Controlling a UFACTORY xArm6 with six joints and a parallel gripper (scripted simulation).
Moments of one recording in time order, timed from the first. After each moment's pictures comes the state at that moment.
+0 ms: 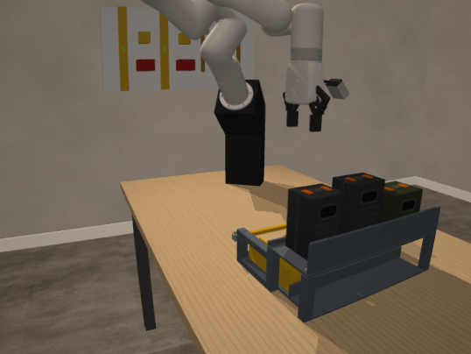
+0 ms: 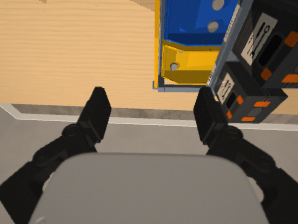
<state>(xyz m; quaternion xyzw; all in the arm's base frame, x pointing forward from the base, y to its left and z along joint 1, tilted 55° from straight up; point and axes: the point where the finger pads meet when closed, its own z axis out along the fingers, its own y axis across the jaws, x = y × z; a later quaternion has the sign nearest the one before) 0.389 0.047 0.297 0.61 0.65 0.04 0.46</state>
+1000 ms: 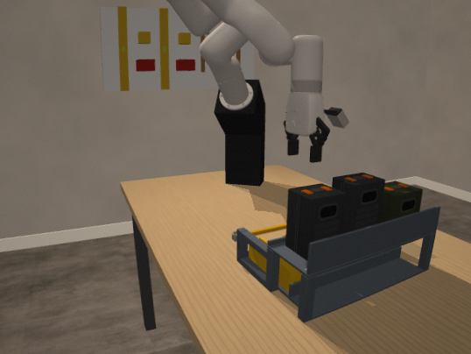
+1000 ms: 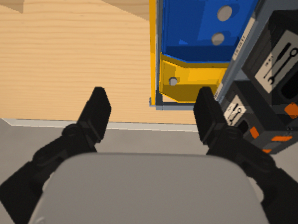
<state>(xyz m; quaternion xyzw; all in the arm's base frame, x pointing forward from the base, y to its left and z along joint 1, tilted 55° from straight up) 0.440 0.013 0.257 0.61 0.65 0.04 0.46</state>
